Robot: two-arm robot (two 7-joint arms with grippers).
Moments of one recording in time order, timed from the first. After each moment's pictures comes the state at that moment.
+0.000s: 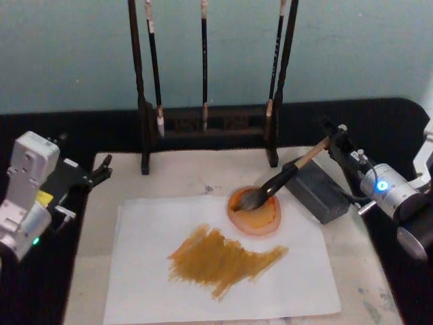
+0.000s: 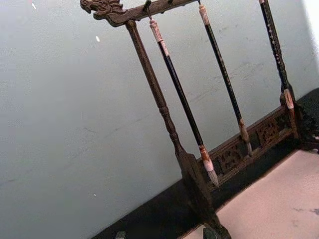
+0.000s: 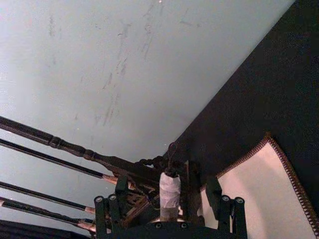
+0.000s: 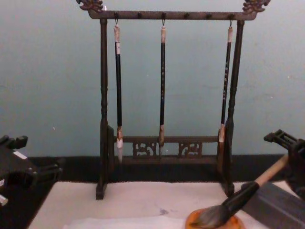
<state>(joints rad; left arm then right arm) -0.20 0.60 0.45 -1.41 -0.25 -0.12 0.03 0.45 0.28 -0.23 -0.95 1.36 0.27 0.29</state>
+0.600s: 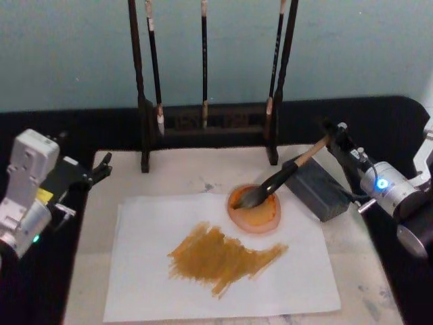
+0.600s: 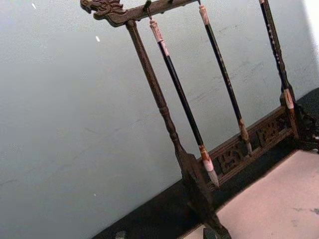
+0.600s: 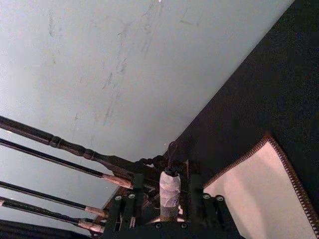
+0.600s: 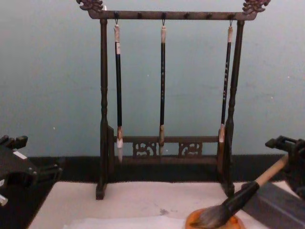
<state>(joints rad) -0.20 0.60 0.45 -1.41 -0.25 -0.12 0.03 0.45 0.28 -0.23 -0.95 1.36 0.27 0.28</state>
